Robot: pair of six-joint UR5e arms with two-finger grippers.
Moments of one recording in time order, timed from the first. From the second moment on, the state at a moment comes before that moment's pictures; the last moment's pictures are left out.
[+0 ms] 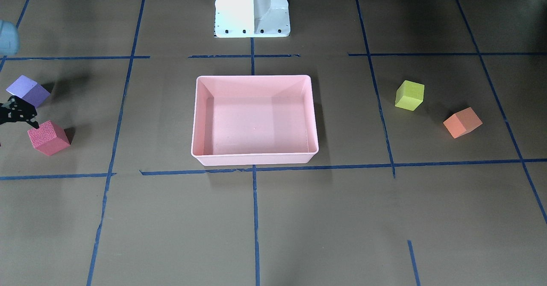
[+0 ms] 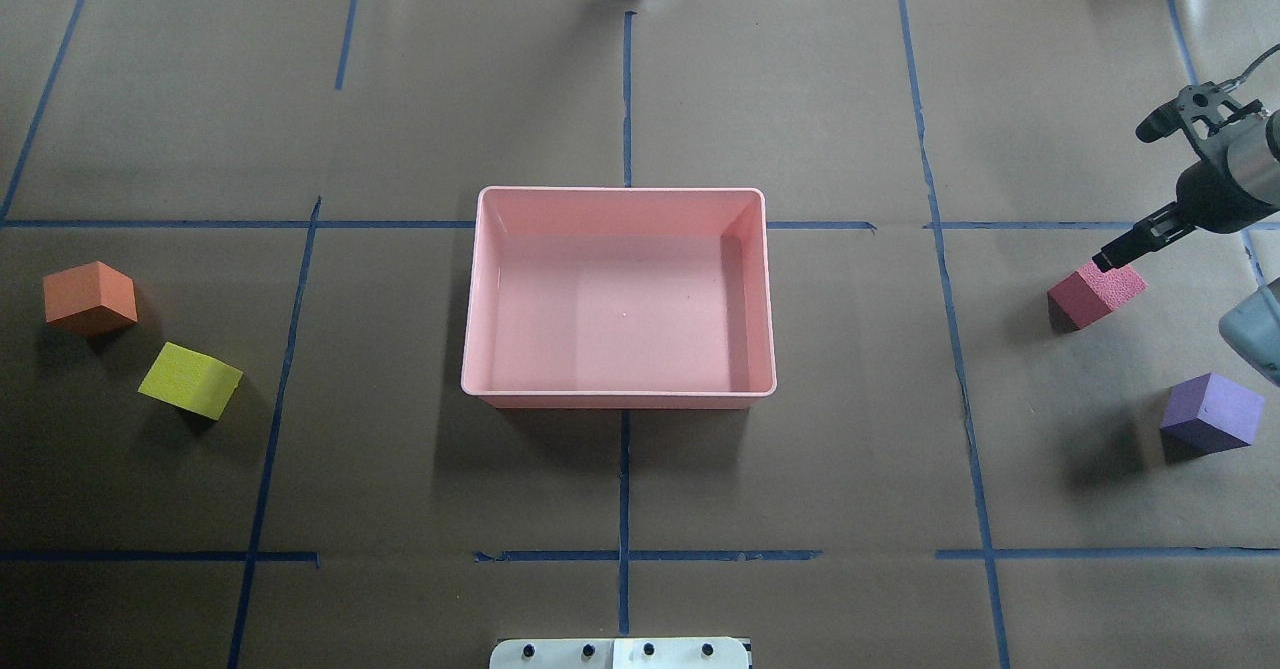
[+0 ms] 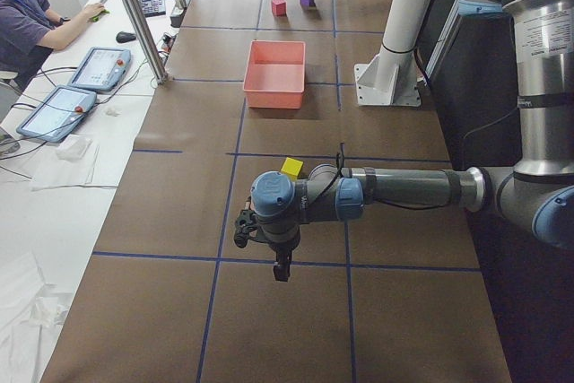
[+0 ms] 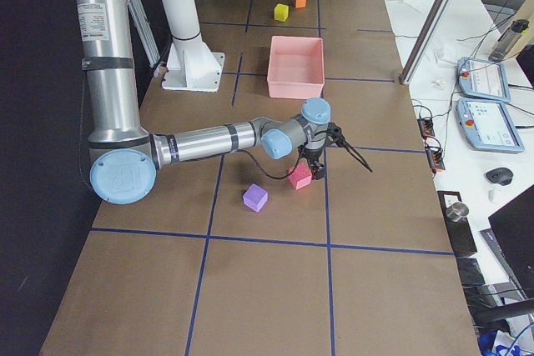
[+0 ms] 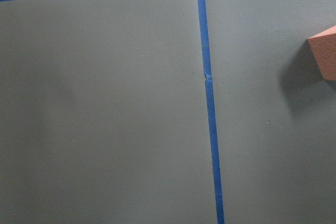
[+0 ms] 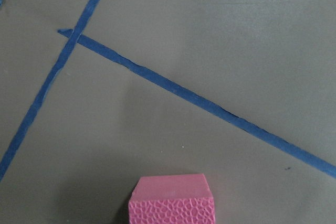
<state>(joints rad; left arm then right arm) -1.56 -1.38 -1.76 -1.47 -2.34 0.17 1.08 -1.50 1.65 -1.23 2.24 0.21</state>
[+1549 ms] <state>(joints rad) -1.56 -1.38 -1.77 -1.48 -2.34 0.17 1.01 -1.35 1.67 -1.38 2.22 0.45</state>
